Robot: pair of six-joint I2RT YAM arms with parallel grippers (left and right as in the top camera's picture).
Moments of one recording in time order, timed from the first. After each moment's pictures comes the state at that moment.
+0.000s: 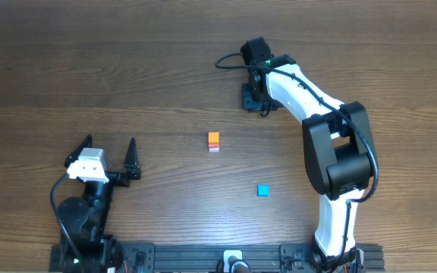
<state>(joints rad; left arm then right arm) 0.02 0.01 0.01 -0.06 0.11 -0.07 0.35 2.11 1.50 -0.79 0.06 0.29</state>
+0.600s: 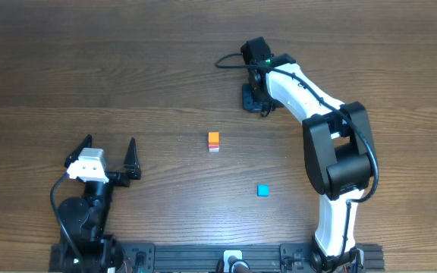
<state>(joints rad) 0.02 0.01 0.01 -0.06 0.11 -0.07 0.35 2.11 1.51 -0.83 0.06 0.29</state>
